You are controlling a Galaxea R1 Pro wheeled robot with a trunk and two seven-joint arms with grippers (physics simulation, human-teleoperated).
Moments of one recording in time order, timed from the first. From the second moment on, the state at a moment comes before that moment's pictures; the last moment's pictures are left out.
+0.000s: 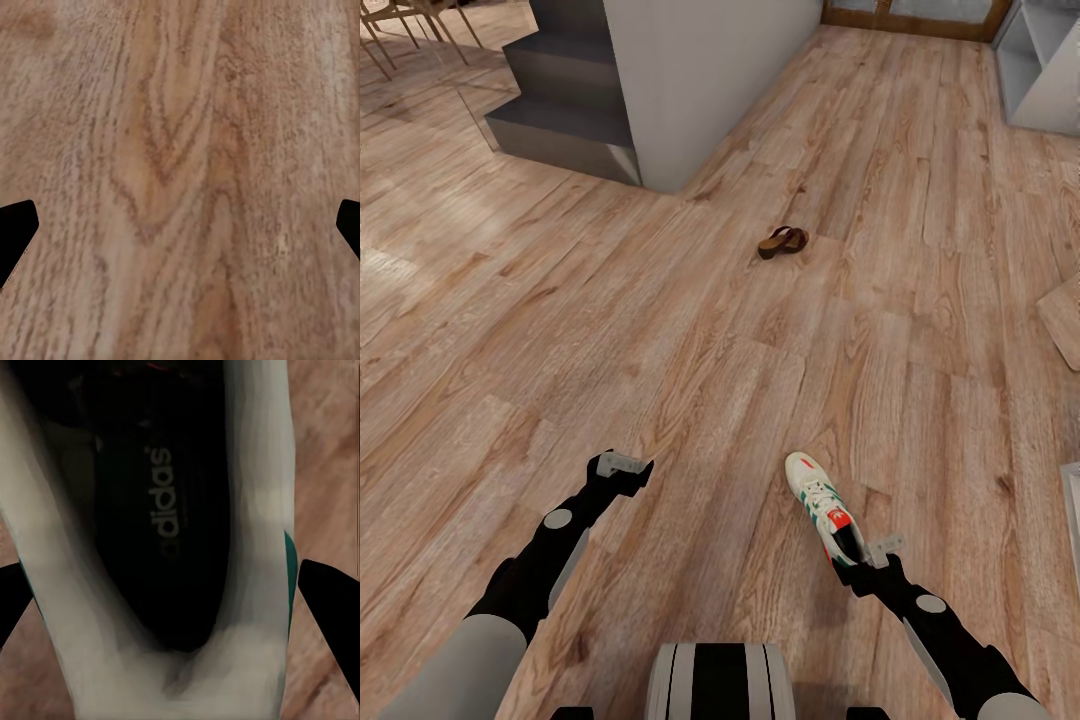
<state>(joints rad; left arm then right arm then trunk) -0.64 0.05 -0.09 -0.86 -0.03 -0.03 -0.20 -0.49 -0.17 0.05 -0.63 0.05 -0.02 0.22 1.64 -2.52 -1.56</state>
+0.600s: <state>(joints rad) -0.64 0.06 -0.09 -0.86 -0.03 -0.03 -0.19 -0.49 -0.17 0.05 -0.64 0.05 -0.02 0.22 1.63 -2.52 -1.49</state>
